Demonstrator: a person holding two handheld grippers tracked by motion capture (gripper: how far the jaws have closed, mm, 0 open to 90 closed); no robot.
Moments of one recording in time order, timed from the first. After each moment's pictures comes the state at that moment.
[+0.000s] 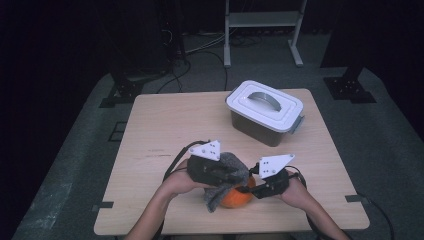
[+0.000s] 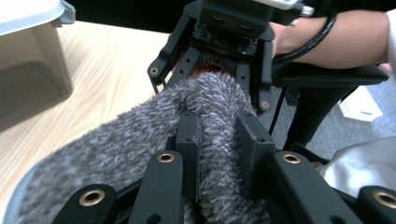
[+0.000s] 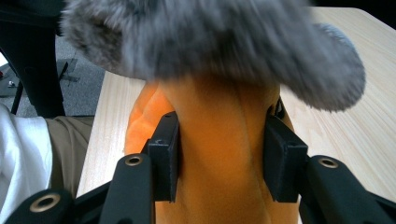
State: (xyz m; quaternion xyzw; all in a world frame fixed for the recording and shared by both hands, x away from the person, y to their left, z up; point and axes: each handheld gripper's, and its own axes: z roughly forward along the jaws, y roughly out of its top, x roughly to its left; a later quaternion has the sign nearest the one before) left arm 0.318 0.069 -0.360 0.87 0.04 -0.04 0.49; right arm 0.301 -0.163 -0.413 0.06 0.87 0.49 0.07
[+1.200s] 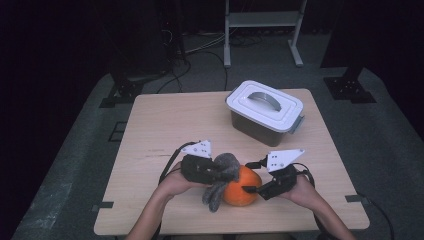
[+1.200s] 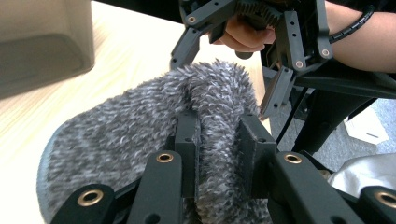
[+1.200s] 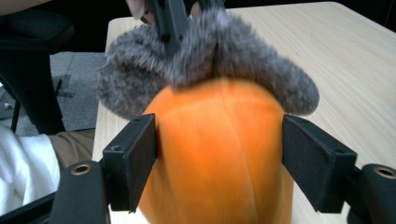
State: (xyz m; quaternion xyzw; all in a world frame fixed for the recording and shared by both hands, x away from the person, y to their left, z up) left arm 0.326 0.090 -0.379 0.86 0.10 -0.05 0.50; right arm 0.299 -0.178 -0.396 0.11 0.86 0.49 0.07
